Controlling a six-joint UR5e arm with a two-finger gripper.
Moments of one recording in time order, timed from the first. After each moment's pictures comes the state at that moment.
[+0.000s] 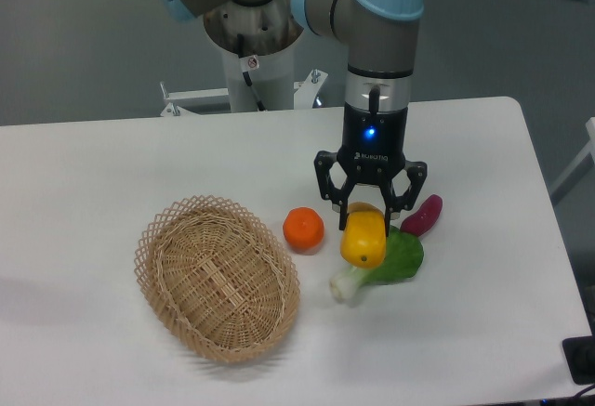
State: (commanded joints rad) arm 2.58 -1.72 -1.75 -0.73 1.21 0.74
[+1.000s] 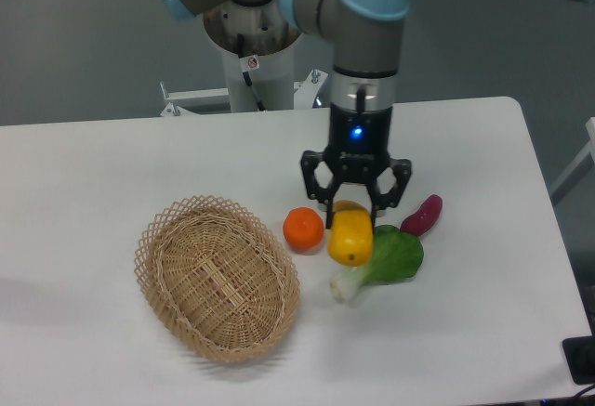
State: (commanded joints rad) arm 2.42 -1.72 -1.79 -0.73 1.36 0.53
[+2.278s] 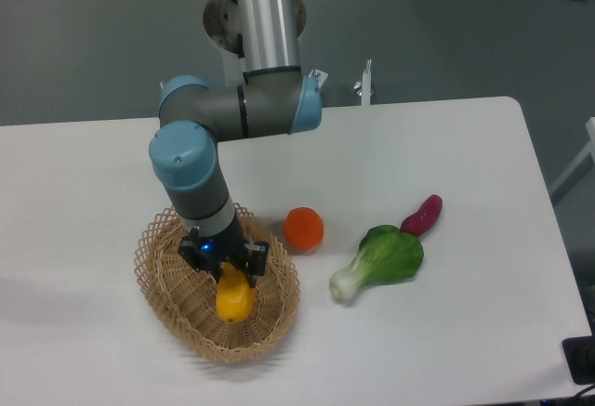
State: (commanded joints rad) arm 2.11 -2.03 -1.76 -0.71 1.69 0.33
